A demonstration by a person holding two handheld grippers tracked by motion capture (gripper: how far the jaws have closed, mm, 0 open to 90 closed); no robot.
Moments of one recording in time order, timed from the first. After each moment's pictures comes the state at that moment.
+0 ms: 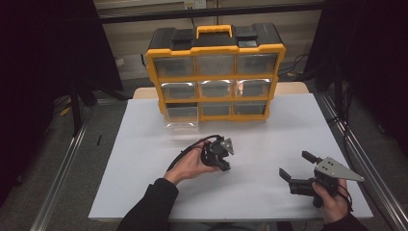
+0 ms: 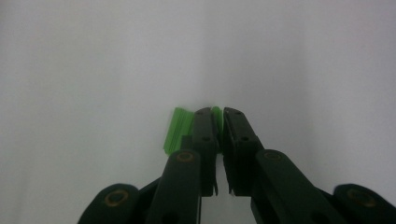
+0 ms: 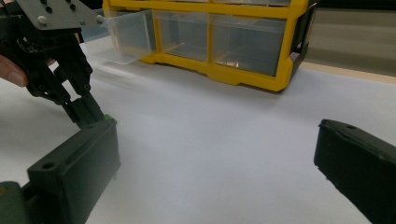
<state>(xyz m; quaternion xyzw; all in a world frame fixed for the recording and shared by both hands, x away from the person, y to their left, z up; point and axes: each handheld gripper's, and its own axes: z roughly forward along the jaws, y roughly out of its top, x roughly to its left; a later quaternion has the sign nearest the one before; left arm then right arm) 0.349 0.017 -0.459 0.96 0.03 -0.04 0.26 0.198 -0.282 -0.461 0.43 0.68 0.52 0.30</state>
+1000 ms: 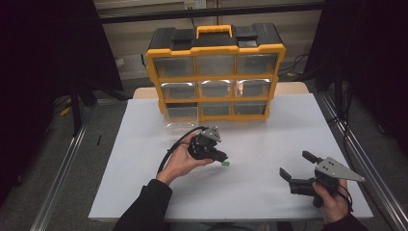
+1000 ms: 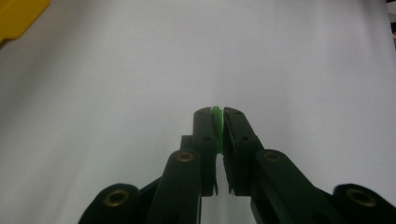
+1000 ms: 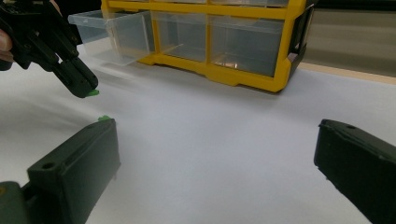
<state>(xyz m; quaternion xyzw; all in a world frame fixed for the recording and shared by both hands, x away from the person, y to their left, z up) 0.359 0.053 -0.434 0.93 0.09 -0.02 0.36 0.198 -0.282 -0.461 0.43 0.67 0.52 0.30</state>
